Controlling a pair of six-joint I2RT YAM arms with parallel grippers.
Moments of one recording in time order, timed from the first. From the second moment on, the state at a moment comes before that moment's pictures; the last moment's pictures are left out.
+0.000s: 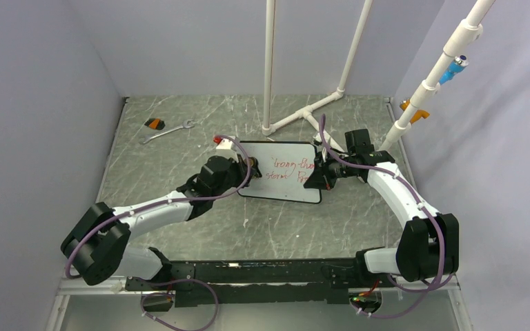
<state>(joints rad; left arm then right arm) -0.74 1.34 0.65 0.35 -0.12 -0.58 0.18 1.31 0.94 -0.66 -0.92 -0.47</state>
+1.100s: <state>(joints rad) -0.75 1.33 0.76 0.24 -0.01 -0.38 0.18 1.31 0.94 -0.65 -0.92 -0.52</state>
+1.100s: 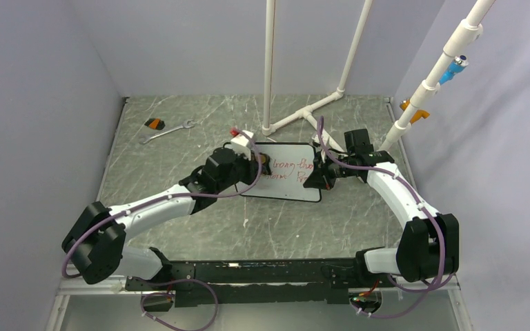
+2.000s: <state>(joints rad) -0.69 1.32 0.85 0.01 -0.09 -0.32 0.19 1.31 0.94 -0.66 -0.92 -0.49</state>
